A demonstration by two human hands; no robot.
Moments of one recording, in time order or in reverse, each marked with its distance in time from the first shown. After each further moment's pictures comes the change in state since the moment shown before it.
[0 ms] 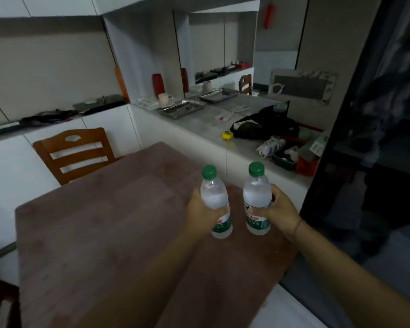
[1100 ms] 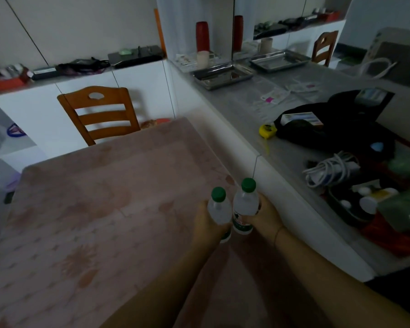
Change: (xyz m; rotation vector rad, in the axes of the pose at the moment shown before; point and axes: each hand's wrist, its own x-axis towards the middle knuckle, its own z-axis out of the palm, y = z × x) left_hand 0.181 -0.061 0.097 0.188 0.162 -0.192; right_hand 0.279 0.113 0.044 -0.290 -0.347 0.117
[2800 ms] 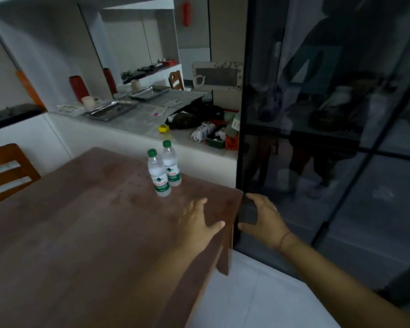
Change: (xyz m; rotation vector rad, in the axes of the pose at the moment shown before) left_hand -0.305 -0.021 -0.089 0.415 -0.480 0.574; right_hand -0.469 -0.003 0.034 -0.364 0.543 0.075
